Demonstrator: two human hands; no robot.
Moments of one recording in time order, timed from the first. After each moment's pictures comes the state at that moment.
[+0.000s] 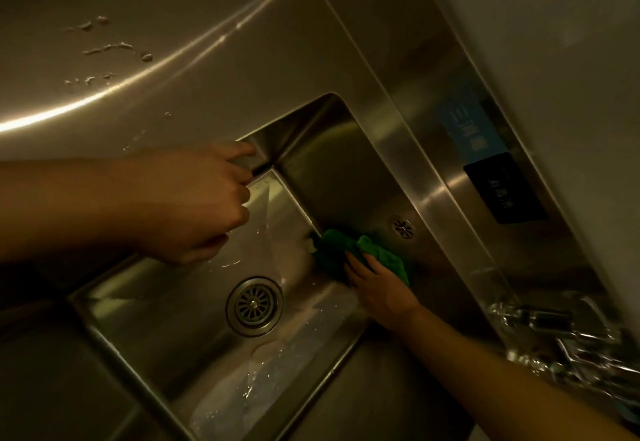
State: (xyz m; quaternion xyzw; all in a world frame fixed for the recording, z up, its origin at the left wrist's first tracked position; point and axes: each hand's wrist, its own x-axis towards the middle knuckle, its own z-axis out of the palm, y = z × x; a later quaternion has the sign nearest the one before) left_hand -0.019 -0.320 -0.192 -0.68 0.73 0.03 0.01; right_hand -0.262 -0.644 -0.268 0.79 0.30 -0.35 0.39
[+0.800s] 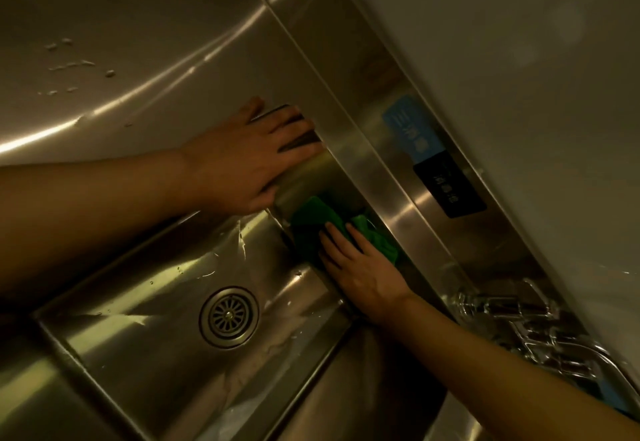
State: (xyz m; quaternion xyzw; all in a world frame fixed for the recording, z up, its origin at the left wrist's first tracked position) left_hand -0.015 -0.412 -0.175 -0.81 0.59 -0.05 -0.05; right_hand -0.240 -0.634 -0.189 0.88 0.21 -0.24 0.34
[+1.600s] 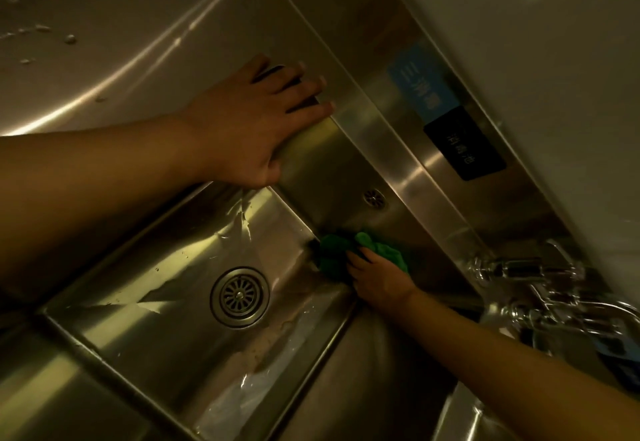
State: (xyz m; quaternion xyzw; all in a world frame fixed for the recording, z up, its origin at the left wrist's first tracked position) left_hand -0.004 -0.433 -0.187 -0.79 0.61 -0.08 -0.06; right_hand -0.293 -0.655 -0.258 0.79 0.24 -0.44 0.35
